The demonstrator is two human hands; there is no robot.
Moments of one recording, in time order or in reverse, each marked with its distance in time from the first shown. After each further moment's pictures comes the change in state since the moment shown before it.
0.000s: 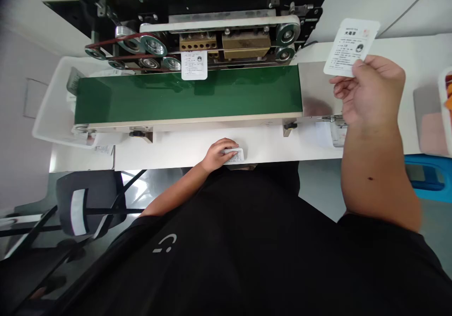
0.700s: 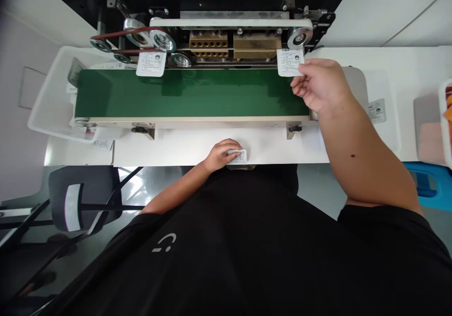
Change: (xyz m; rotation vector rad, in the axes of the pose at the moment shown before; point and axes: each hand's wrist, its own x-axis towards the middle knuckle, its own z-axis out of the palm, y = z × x) left_hand 0.002 0.000 0.001 -0.082 -0.005 0.061; right_hand 0.005 -0.004 0.096 -0.062 -0.265 0.354
